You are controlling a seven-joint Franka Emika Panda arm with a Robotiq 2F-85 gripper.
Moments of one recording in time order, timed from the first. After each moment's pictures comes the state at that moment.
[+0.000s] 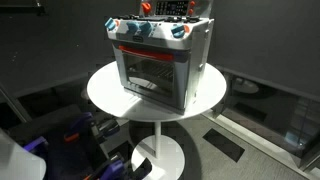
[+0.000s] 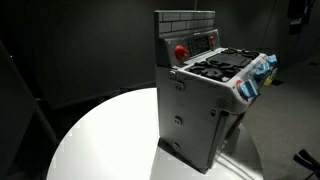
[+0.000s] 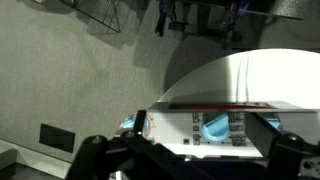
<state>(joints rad) 0.02 -0.26 0.16 -2.03 -0.17 1.57 0.04</state>
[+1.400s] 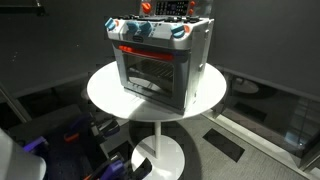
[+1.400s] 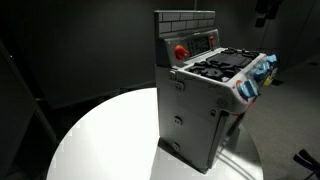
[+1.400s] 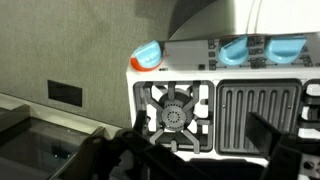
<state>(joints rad) 0.03 -0.19 0.12 -1.97 -0.20 1.81 0.05</state>
